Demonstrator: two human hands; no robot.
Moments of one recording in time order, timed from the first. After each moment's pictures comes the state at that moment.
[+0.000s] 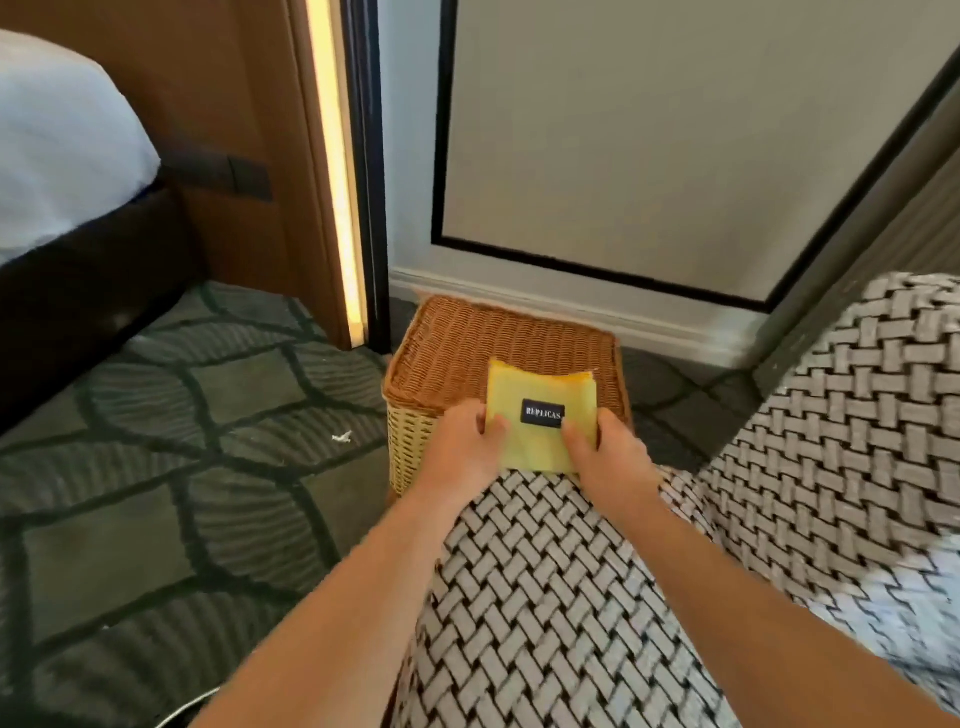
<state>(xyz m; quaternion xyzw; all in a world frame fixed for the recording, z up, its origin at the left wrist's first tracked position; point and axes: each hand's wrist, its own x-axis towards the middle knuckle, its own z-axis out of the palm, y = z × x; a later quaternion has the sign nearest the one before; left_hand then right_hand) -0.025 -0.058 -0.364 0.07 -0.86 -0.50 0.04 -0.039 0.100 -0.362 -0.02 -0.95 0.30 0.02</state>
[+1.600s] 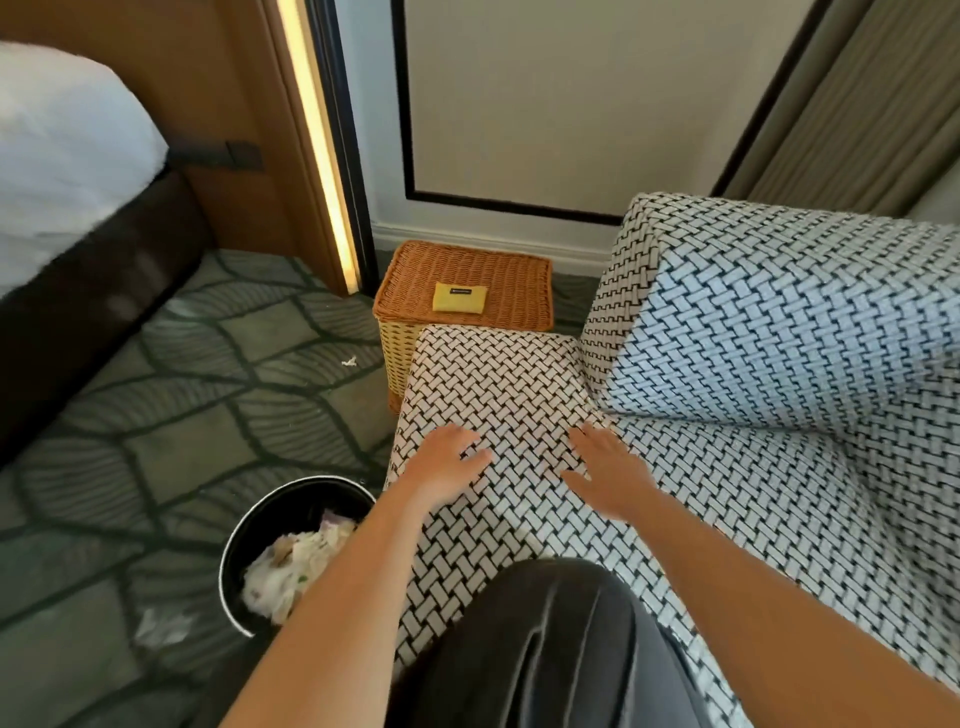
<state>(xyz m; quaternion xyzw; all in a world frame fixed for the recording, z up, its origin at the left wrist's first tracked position) 0.188 -0.002 -0.320 0.04 -0.91 -0.35 -0.22 0.169 0.219 -0.332 0.09 -0.97 0.02 -0.22</state>
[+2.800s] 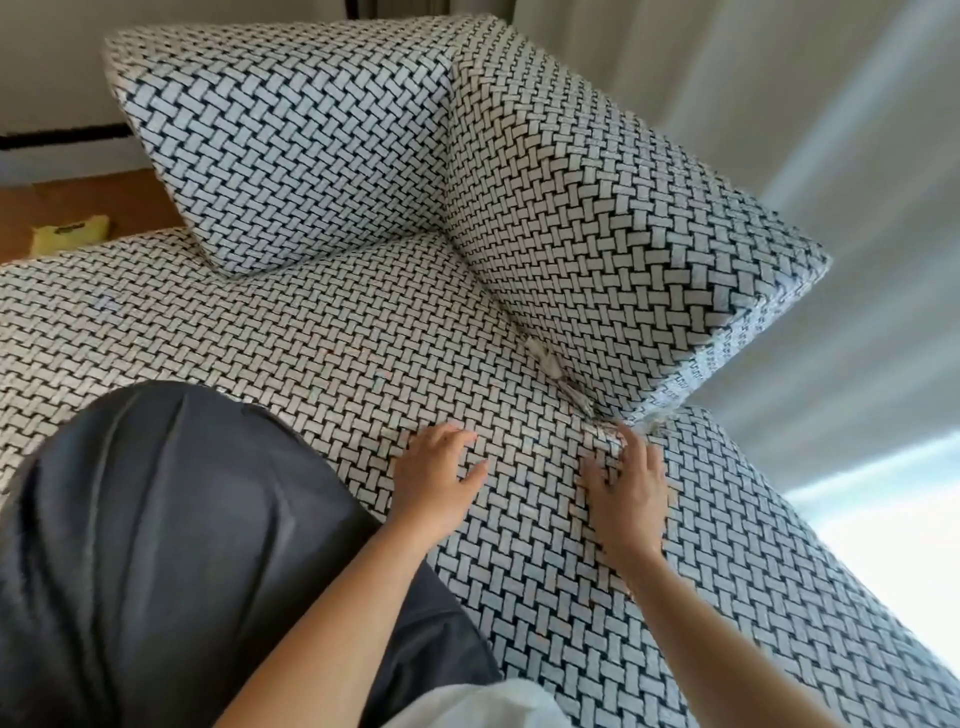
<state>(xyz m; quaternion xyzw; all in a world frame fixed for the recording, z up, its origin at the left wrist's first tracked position) 0.449 0.318 -0.351 -0.27 -0.92 -0.27 -0.14 0.560 0.496 -0.358 -0.37 -0.88 0.23 0.19</state>
